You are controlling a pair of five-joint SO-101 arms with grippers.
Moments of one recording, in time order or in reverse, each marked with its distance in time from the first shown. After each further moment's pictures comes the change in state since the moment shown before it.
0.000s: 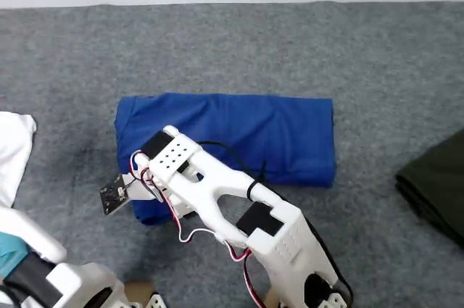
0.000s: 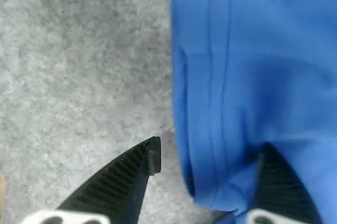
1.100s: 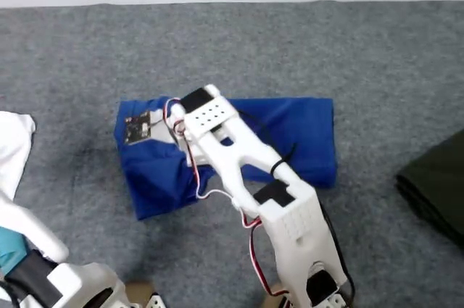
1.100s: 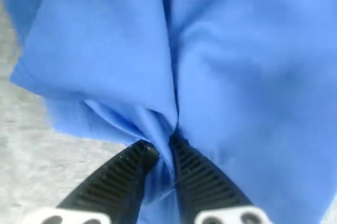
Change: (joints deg) left arm 3.3 0.0 3.1 -0.2 0.0; right arm 14.6 6.1 -14.4 -5.9 -3.3
